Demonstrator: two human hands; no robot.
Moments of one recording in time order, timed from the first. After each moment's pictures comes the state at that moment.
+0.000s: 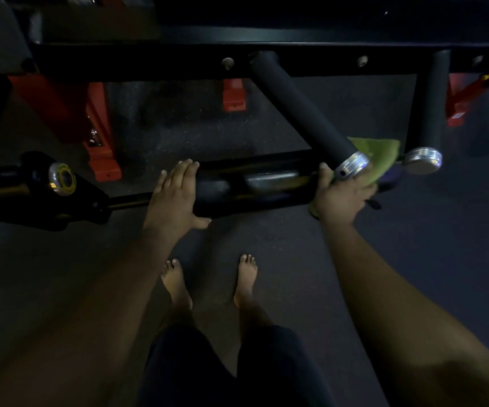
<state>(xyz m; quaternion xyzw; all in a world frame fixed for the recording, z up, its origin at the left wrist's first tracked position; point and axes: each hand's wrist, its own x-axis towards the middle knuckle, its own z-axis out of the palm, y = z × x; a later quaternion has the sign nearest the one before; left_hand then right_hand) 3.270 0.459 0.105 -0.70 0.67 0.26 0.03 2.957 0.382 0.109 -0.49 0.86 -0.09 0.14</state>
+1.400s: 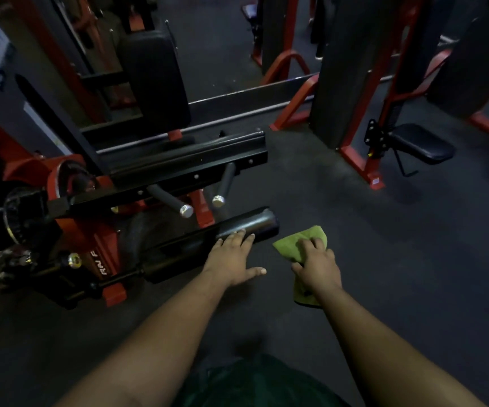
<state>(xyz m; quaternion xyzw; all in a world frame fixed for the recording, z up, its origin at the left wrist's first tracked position) 2.958 0.523 0.338 -0.57 0.81 0.15 0.09 2.730 0.555 0.316 -0.61 0.76 -0.07 0.22</state>
